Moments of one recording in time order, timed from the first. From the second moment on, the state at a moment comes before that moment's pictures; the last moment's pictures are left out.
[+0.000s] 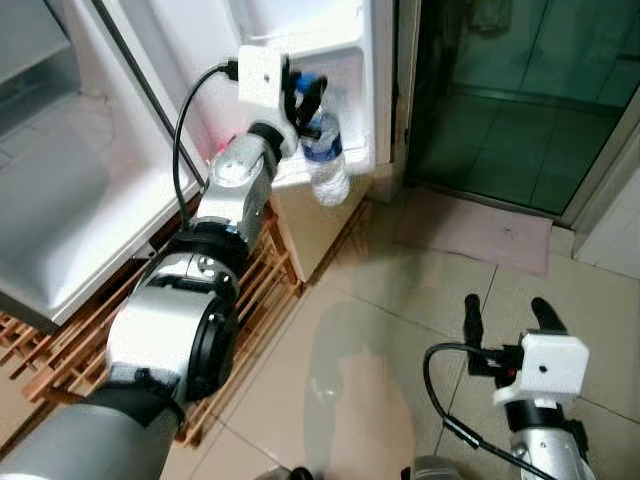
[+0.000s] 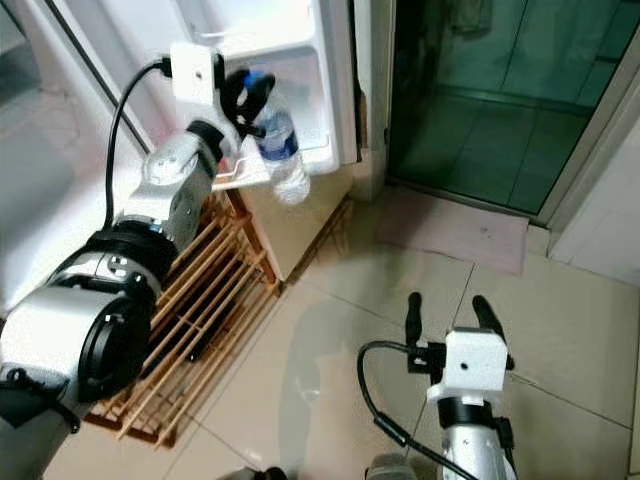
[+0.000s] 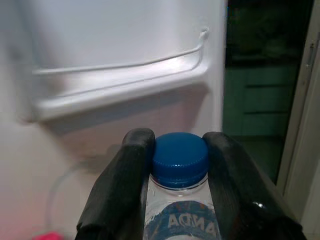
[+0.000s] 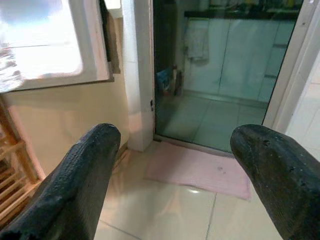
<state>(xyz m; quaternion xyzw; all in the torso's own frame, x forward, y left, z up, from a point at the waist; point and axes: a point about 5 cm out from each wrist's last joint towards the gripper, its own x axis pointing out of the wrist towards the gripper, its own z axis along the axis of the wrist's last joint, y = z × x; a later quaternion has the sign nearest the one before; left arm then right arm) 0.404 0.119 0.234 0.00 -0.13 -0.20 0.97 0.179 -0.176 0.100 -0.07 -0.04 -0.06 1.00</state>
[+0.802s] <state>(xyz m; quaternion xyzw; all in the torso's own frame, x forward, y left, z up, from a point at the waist) 0.287 0.112 0.154 0.04 -0.03 -0.31 0.95 0.220 -0.192 0.142 -0.05 -0.09 -0.08 0.99</state>
